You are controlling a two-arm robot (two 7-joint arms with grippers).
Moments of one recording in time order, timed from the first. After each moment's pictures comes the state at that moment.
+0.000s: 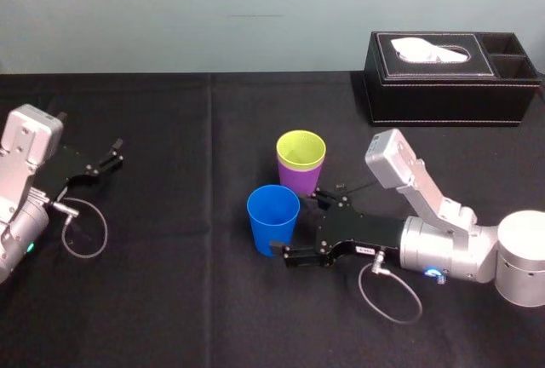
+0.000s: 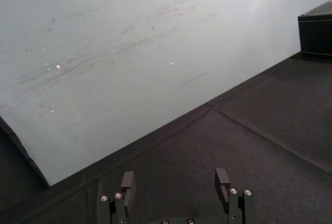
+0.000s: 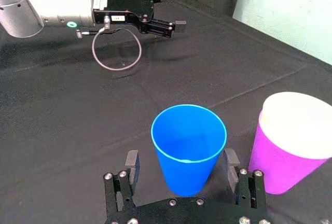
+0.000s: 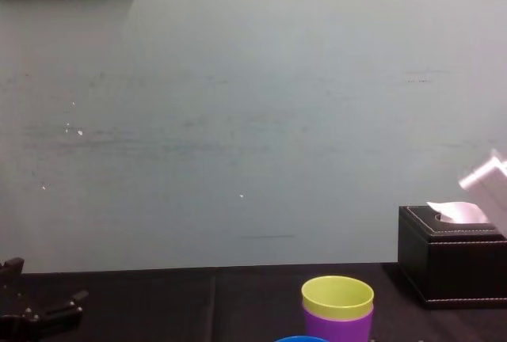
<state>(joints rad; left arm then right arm) -0.20 0.60 0.45 -1.41 -0.25 -0.12 0.03 0.31 0.56 -0.59 -1.47 0.40 0.07 0.67</state>
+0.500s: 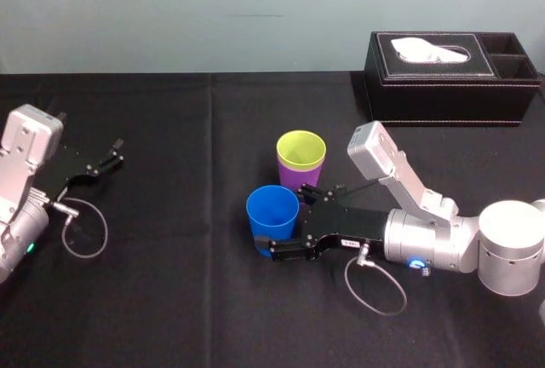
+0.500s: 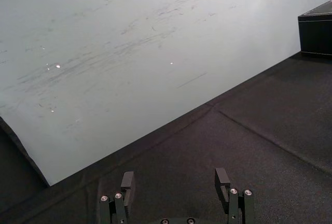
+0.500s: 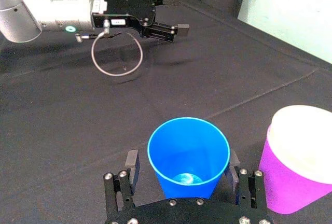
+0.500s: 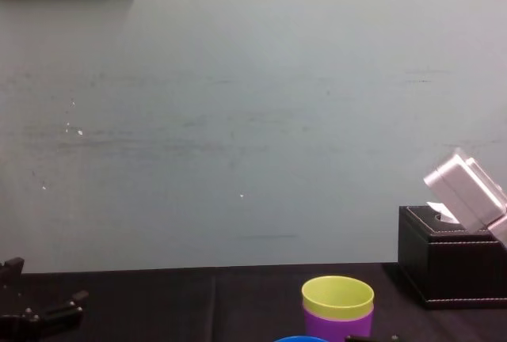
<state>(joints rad) -0.20 0.60 0.45 -1.41 -0.25 -0.12 0.03 0.36 0.52 -0.62 -1.42 0.40 0.08 0.69</state>
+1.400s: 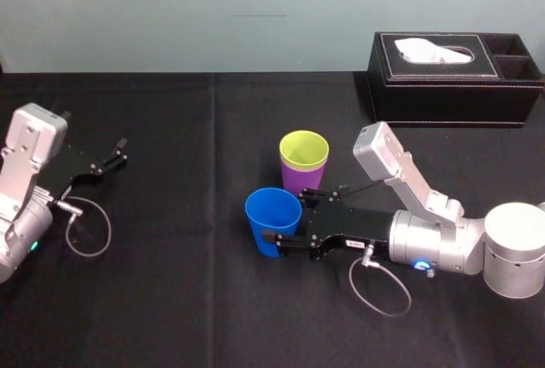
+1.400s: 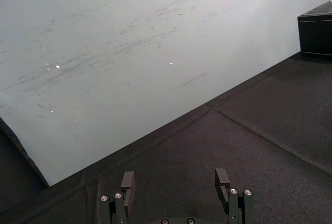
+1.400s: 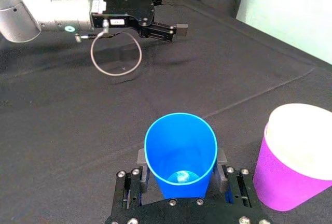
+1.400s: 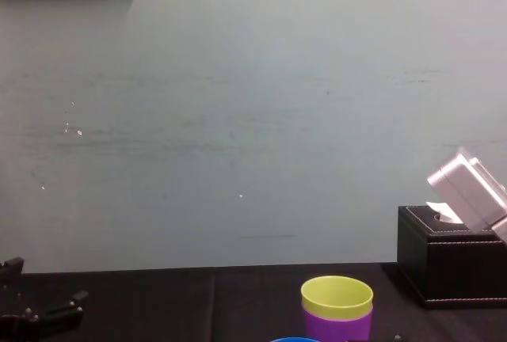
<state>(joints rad) -0.20 0.60 0.45 -1.41 -0.25 -0.12 0.03 0.36 0.52 -0.61 -1.42 0.40 0.08 0.68</state>
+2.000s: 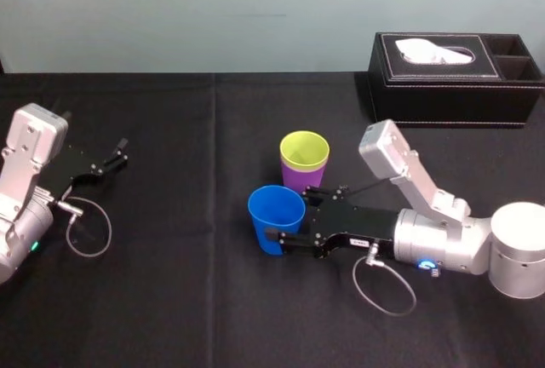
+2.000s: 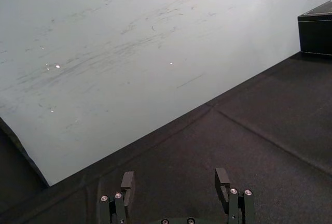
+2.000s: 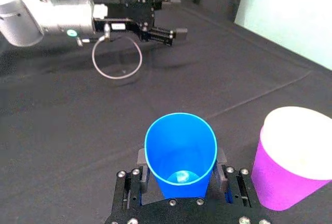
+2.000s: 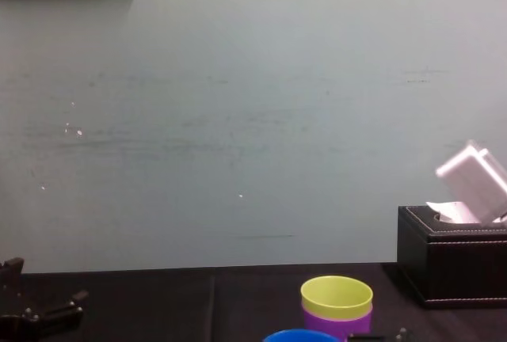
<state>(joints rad) -0.20 0.60 0.45 -1.41 -0.25 -0.12 0.03 0.35 0.54 -0.61 -1.44 0.41 0.08 0.68</state>
